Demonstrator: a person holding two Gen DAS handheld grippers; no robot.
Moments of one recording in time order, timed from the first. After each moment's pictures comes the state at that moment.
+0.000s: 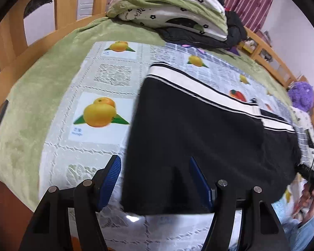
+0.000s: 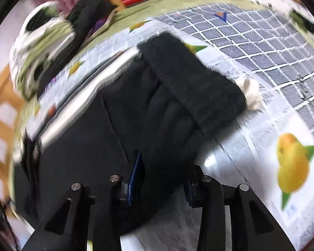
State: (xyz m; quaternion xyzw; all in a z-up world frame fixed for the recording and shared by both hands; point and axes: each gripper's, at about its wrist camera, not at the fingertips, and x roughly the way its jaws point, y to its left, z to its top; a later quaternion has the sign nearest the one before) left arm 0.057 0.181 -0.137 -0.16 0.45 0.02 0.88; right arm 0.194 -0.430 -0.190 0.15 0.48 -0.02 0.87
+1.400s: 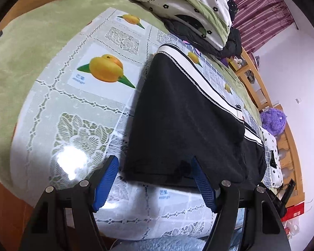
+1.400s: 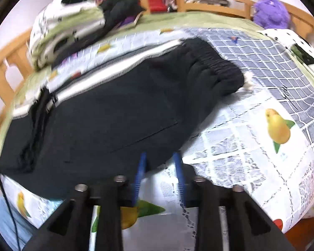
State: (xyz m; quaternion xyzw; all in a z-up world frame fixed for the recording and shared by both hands) left arm 0.033 0.225 -0.184 -0.32 0.45 -0.05 0.83; right arm 0.096 -0.365 -0.172 0.07 0.44 -0.01 0.90
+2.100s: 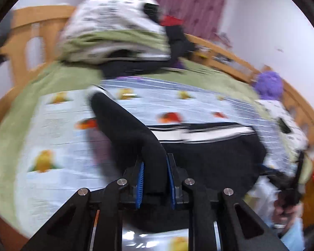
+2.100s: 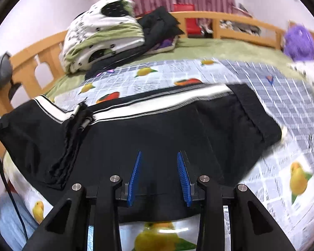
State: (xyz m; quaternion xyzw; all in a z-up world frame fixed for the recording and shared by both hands) left arm 0.081 0.034 -0.042 -0.09 0.38 -0.10 0.92; right arm 0.119 -0.333 -0.140 0.05 0.38 0.08 0.92
